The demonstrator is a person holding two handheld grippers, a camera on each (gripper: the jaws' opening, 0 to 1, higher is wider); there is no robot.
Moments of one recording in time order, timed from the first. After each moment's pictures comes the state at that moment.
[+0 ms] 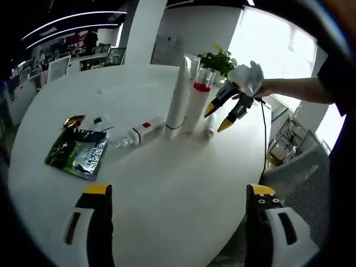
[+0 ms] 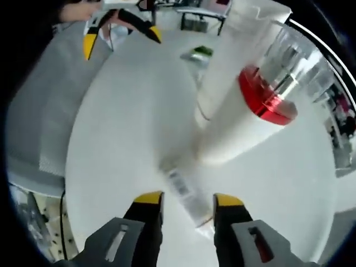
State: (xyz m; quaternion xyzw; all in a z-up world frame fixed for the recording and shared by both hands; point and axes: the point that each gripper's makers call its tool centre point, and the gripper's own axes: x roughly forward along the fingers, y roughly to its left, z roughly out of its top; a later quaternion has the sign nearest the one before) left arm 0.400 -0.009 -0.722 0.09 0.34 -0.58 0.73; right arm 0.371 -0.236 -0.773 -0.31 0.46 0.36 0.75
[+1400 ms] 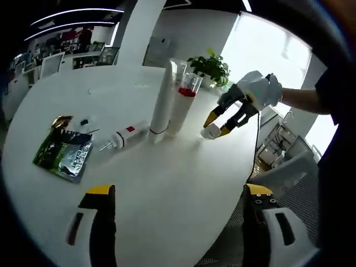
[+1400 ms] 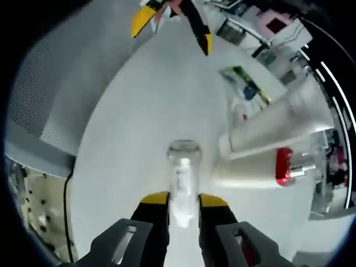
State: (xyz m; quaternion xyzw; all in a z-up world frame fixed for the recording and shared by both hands) left arm 0.378 -0.023 -0.708 0.06 0.35 -0.61 0.71; right arm 0.343 -0.194 -0.736 -0.42 0.39 0.39 0.72
